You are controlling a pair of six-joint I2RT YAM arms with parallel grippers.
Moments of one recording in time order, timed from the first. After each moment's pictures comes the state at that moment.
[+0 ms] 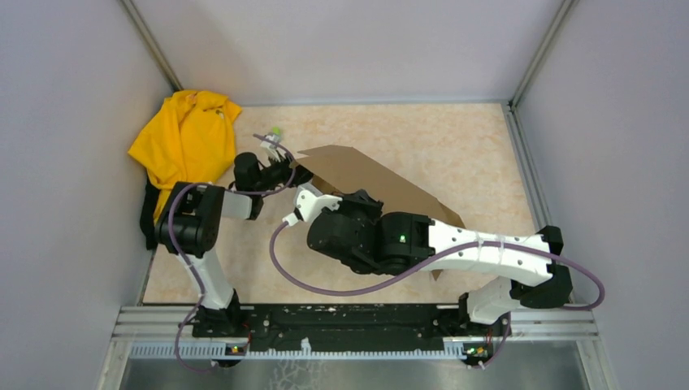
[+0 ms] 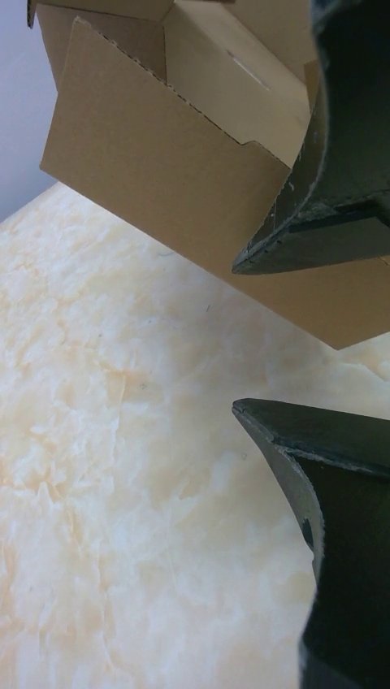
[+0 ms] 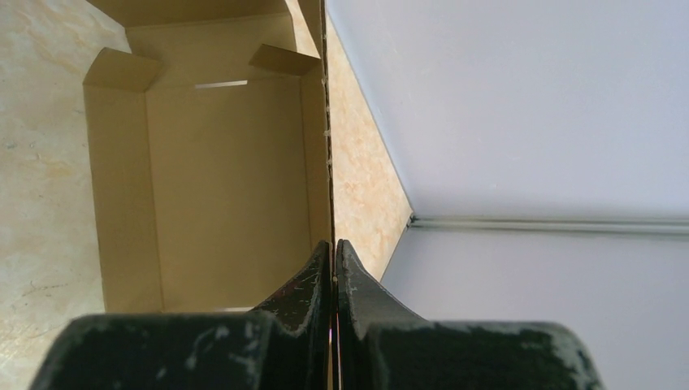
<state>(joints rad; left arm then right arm) -0.18 1.84 0.73 0.96 0.66 -0.47 1.47 1.43 1.59 -0.97 1.09 -0.28</state>
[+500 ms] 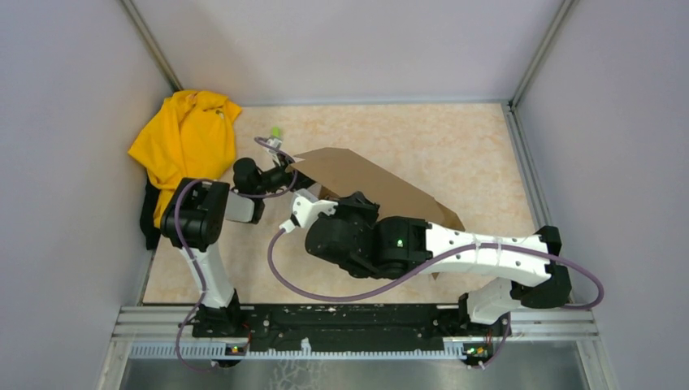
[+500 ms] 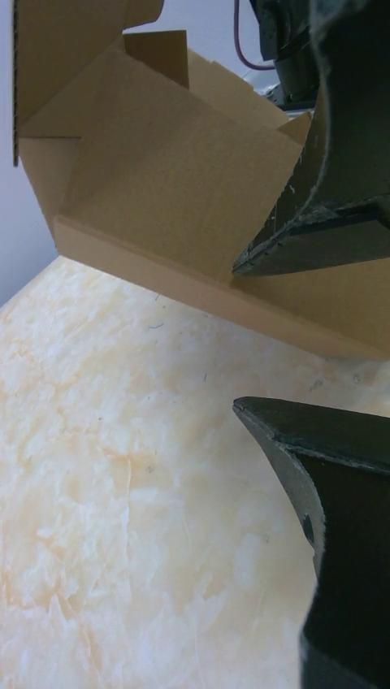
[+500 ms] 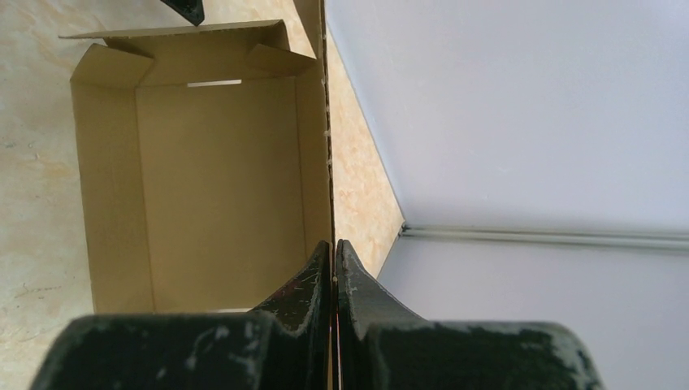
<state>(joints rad) -0.18 1.92 0.72 1.19 0.85 -0.59 1.49 1.43 1.57 -0.92 1.10 -0.34</state>
